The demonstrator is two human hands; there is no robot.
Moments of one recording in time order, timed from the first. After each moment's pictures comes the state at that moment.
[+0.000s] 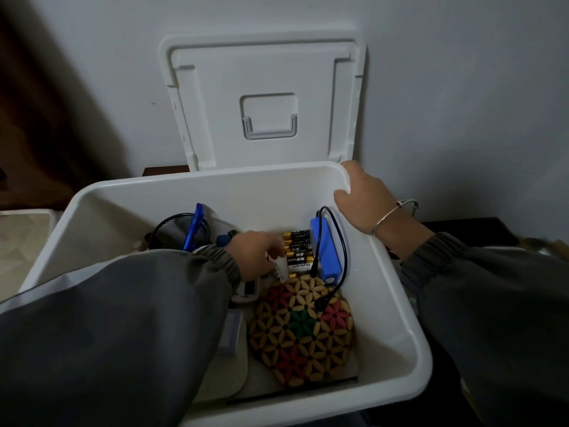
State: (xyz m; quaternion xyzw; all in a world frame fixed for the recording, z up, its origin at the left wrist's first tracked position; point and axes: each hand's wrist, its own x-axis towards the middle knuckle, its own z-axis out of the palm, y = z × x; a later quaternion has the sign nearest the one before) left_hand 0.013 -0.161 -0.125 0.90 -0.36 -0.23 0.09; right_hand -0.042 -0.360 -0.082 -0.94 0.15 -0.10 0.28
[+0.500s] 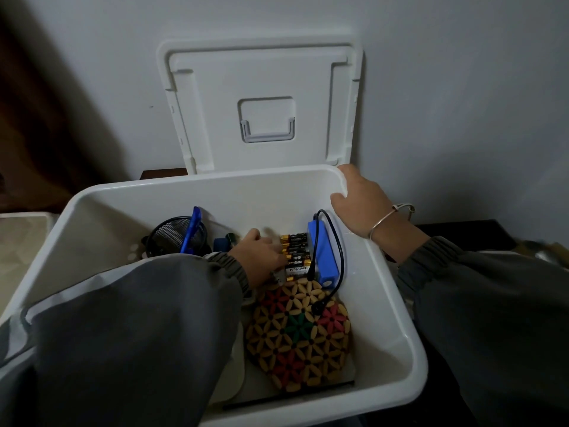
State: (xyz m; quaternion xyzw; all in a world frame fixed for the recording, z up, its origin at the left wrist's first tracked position) left_hand 0.015 -0.171 -0.153 0.82 -0.54 -0.04 -0.17; right_hand -0.042 -0.360 -0.082 -0.94 0.15 -0.10 0.29
